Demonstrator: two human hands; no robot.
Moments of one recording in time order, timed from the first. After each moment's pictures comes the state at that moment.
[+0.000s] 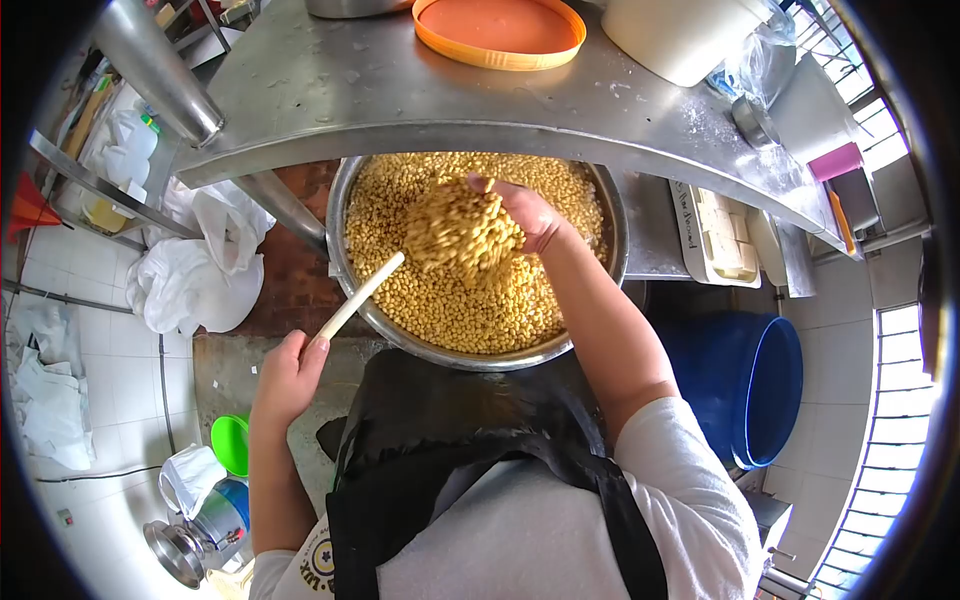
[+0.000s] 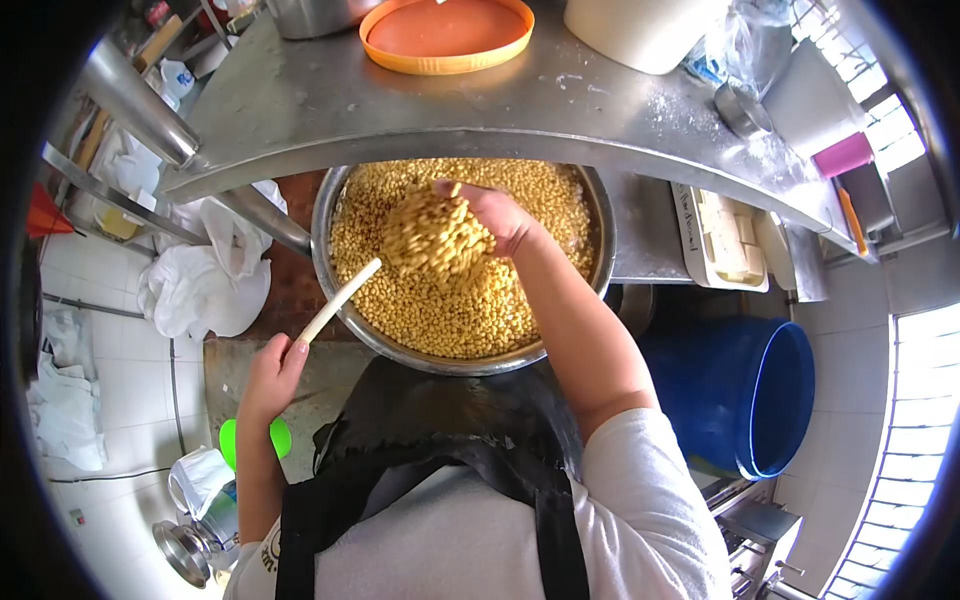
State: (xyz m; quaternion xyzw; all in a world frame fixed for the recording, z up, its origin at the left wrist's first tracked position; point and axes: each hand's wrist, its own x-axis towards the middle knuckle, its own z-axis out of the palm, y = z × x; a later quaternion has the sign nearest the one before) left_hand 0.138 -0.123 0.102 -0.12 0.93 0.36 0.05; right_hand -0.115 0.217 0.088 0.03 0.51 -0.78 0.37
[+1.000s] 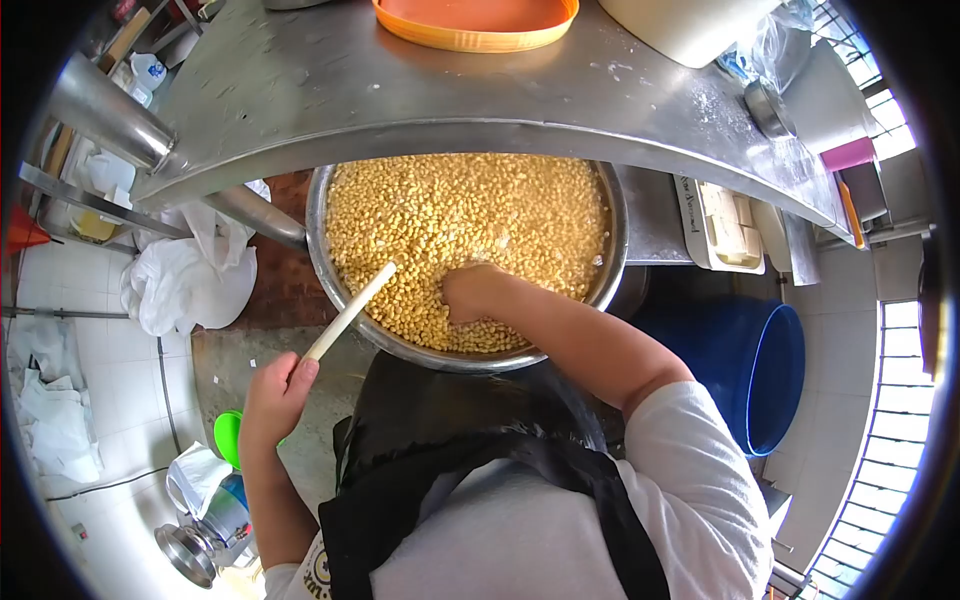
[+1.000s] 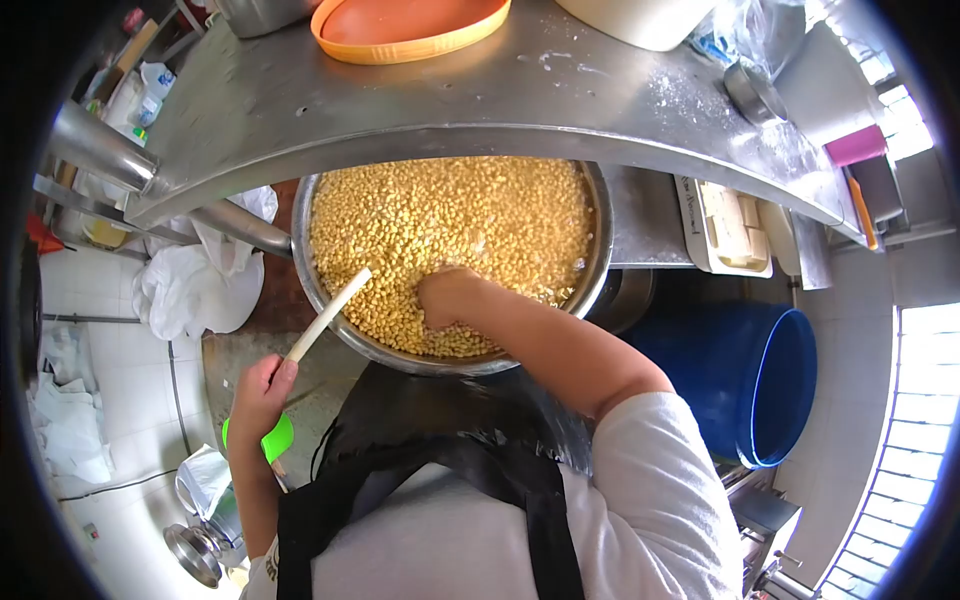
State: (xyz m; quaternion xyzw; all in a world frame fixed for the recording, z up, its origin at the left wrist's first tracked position) left_hand 0.144 -0.129 0.101 -0.12 0.91 0.37 0.13; right_hand -0.049 0.177 0.043 -0.33 0.85 0.02 0.41
